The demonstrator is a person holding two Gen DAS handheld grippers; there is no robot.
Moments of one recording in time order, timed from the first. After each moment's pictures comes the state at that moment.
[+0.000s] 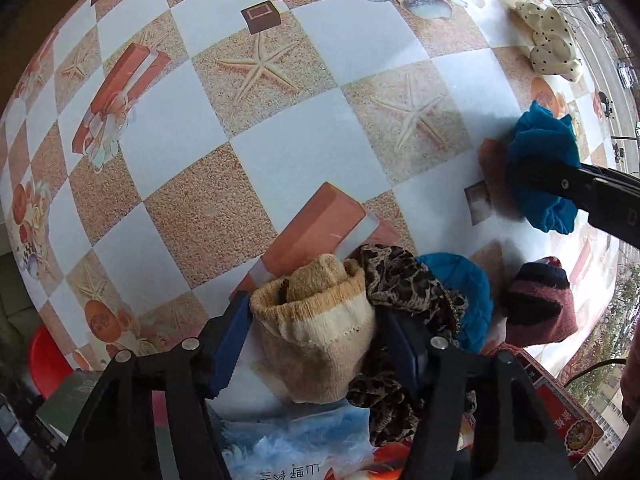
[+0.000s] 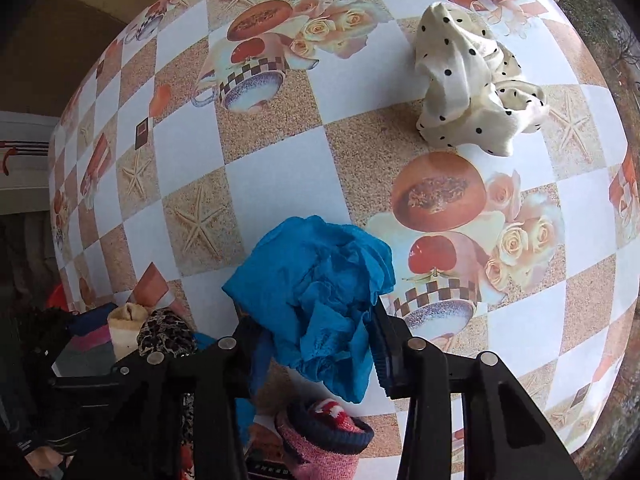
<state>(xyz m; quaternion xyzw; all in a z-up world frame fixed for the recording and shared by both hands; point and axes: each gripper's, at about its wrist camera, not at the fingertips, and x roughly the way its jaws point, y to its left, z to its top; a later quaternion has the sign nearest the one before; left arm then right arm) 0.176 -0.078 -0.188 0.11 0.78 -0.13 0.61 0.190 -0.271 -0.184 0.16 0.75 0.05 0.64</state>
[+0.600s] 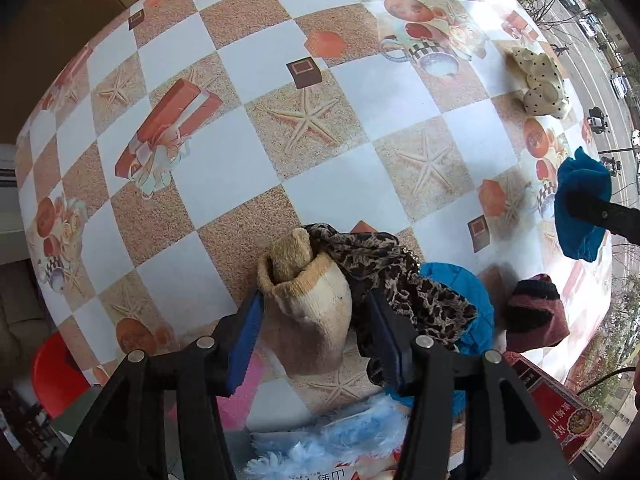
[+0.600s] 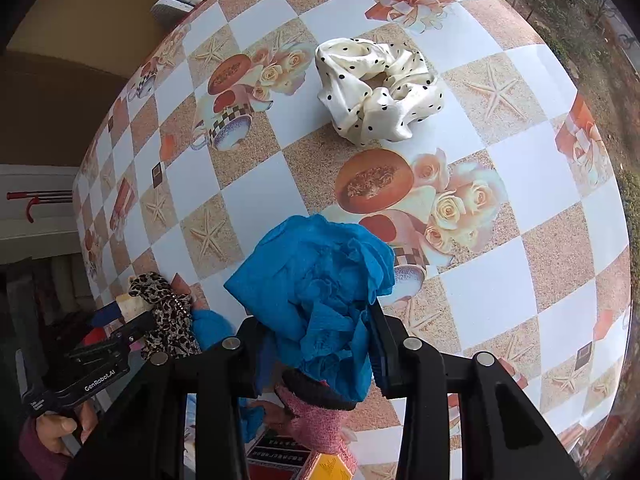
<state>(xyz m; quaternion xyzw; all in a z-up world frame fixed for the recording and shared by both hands) 0.179 -0.045 -0.156 0.12 0.74 -0.12 0.66 0.171 -0.329 -0.148 0.24 0.72 0.03 0.65</state>
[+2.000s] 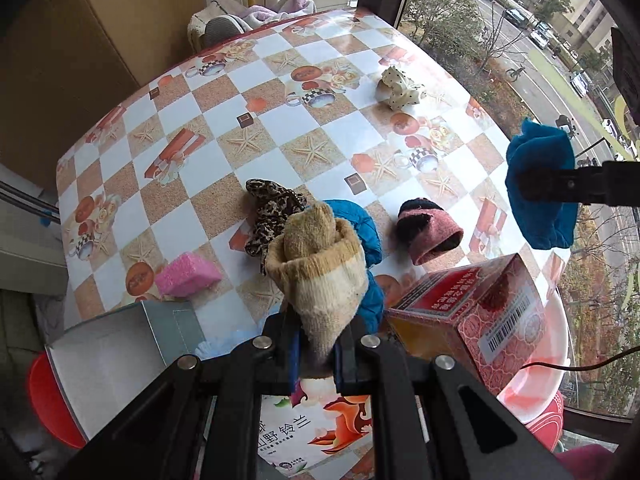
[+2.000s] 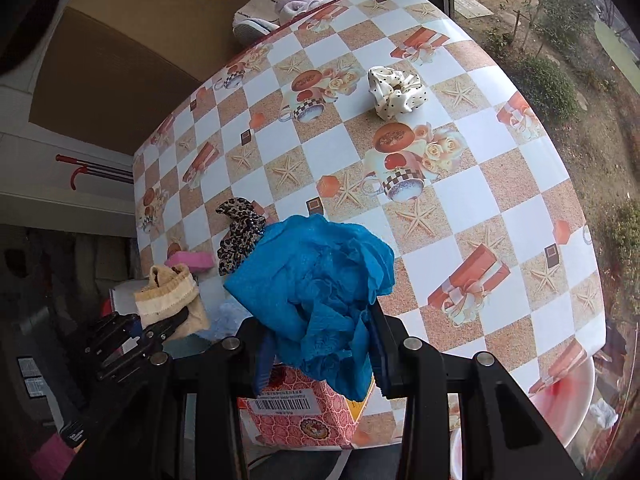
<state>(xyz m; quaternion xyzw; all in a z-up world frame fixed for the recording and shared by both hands) 0.040 -0.064 -0.040 0.12 0.62 -0.20 0.75 0.066 -0.290 -0.010 0.23 0.67 0.05 0.70</state>
